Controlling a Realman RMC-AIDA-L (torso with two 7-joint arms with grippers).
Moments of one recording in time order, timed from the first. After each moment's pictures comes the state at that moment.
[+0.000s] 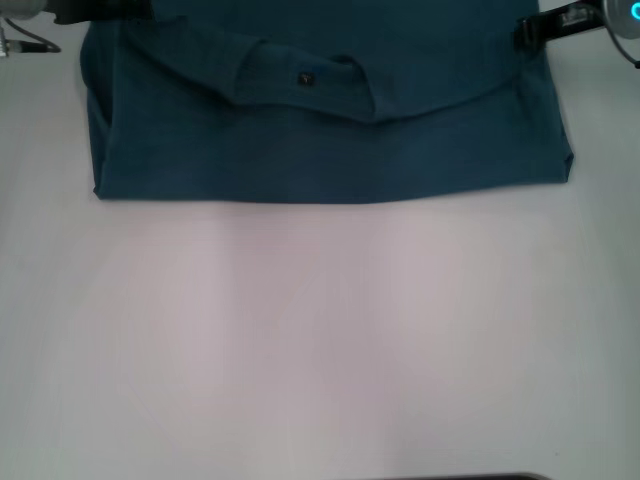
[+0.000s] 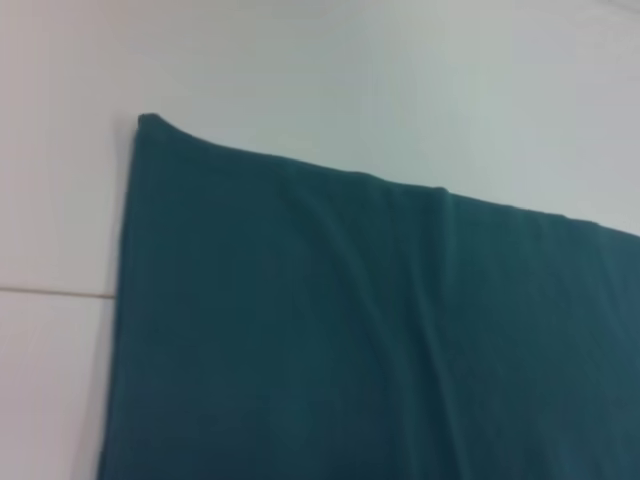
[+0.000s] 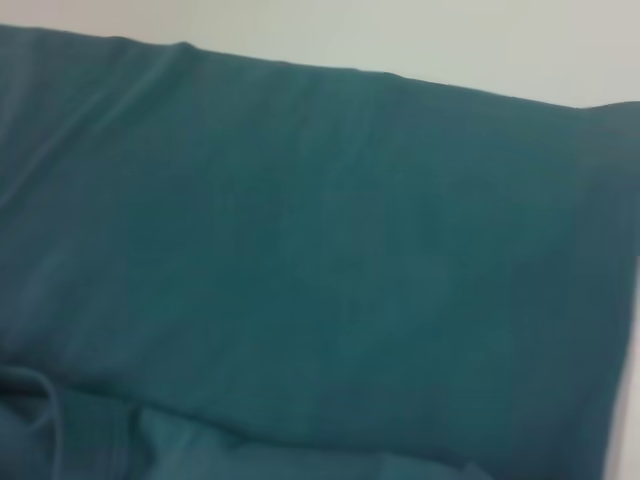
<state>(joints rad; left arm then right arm) -0.89 -2.00 -2.26 -0.67 -0.62 0.93 -2.72 0.84 2.01 -0.93 -0.64 -2.64 -0.84 2.52</state>
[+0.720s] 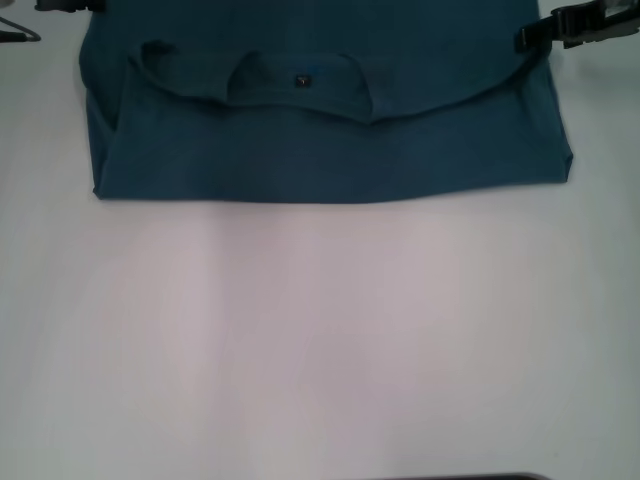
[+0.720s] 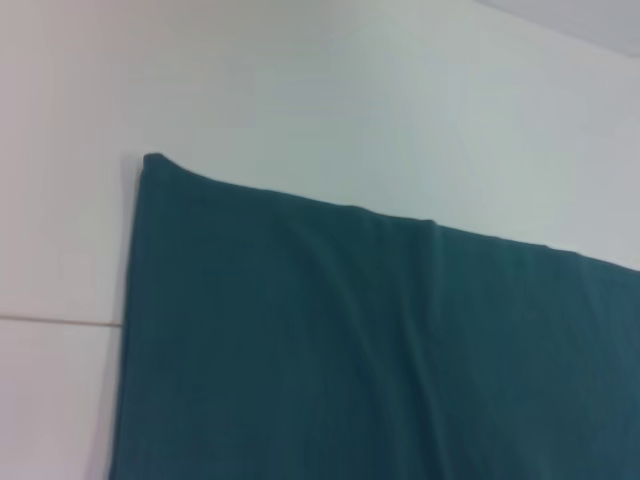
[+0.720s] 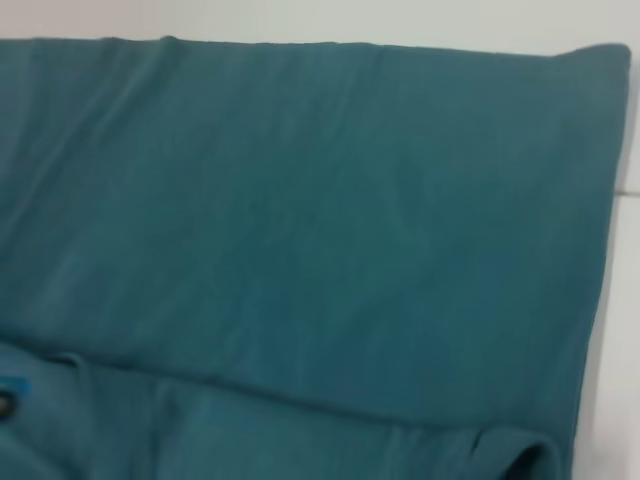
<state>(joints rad) -0.83 -2.01 -2.26 -0.83 -0.62 1.01 -2.74 0.84 1.94 -0.82 -0.67 -2.62 -1.05 2.53</state>
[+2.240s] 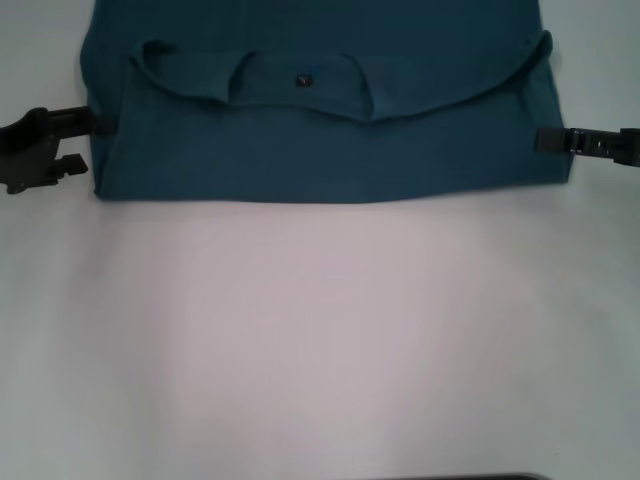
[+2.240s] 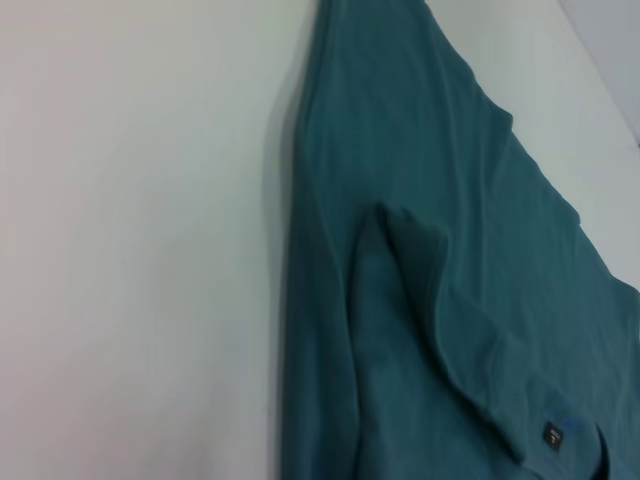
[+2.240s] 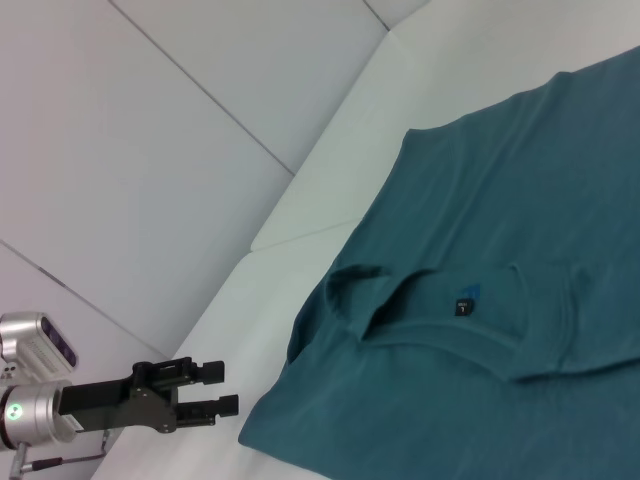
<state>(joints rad) -0.51 -2.02 -2.50 -0.72 -0.93 1.26 -2.60 0.38 1.97 -0.64 -0.74 -1.95 -1.63 1.99</state>
